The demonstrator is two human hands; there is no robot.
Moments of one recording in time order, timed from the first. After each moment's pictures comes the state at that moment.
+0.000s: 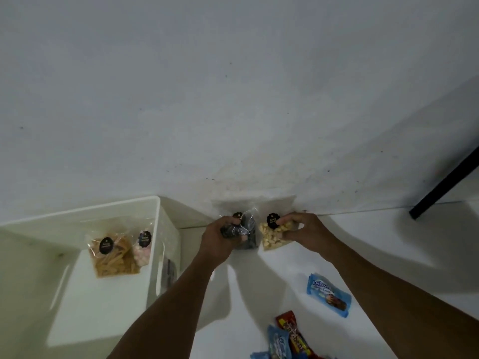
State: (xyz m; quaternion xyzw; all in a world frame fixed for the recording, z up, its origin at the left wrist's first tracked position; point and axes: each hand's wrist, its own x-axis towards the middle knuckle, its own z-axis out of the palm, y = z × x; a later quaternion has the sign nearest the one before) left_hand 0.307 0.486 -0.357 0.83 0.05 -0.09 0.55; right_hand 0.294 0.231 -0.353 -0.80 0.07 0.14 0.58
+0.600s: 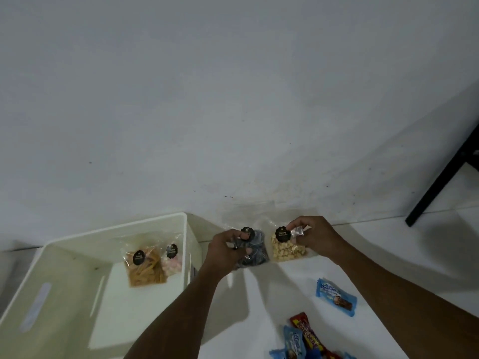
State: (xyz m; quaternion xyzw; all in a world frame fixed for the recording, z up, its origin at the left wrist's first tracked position) left_hand 0.284 0.507 -0.301 0.81 0.04 -0.12 0.57; right_hand 0.273 0.237 -0.290 -0.82 0.07 0.11 0.56
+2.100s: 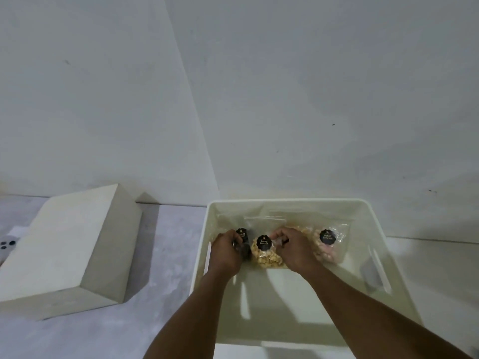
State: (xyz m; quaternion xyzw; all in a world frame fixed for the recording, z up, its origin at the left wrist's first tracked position) left_hand 0.269 0.904 -0.292 0.92 0.13 -0.05 0.36; right_hand 0.293 0.718 -0.318 -0.86 0.03 0.09 0.49
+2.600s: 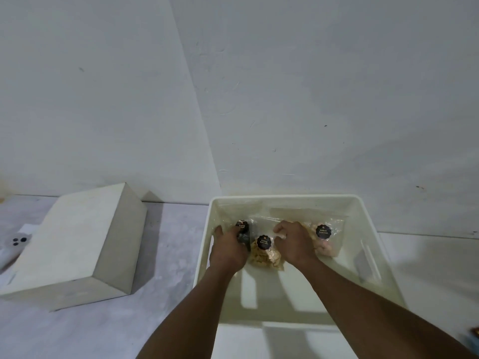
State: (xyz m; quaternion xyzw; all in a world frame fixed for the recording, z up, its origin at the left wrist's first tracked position) left_hand 0.252 0.892 -0.258 0.94 0.14 -0.09 0.30; right_hand 0.282 0.721 -0.293 -0.92 0.04 0.07 0.39
